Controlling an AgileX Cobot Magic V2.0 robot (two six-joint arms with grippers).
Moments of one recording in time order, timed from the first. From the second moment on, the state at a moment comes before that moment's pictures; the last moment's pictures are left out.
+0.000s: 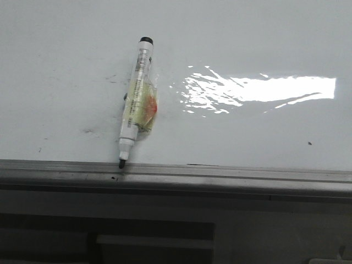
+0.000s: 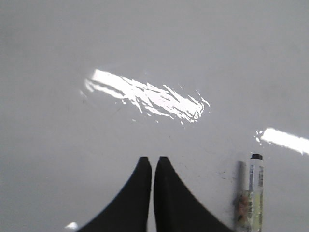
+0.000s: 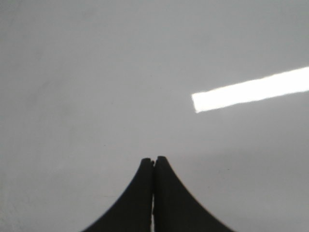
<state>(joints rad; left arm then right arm) -0.18 0.07 -0.20 -0.68 0.27 0.27 0.09 0.01 -0.26 0.04 0.26 0.17</state>
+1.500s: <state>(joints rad) -0.84 1.31 -0.66 -1.05 0.05 0.72 0.24 0.38 -0.56 0.18 0.61 -0.14</state>
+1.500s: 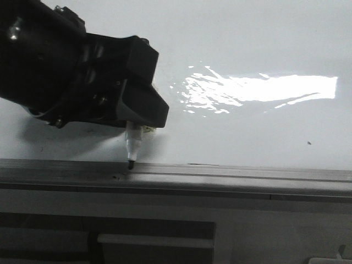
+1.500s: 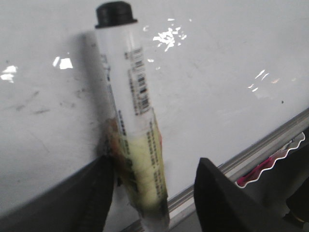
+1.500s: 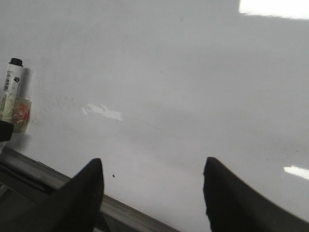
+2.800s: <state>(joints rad) -1.11 1.18 -0.72 0.00 0.25 0.73 0.88 0.84 -0.68 0.51 0.49 -0.73</state>
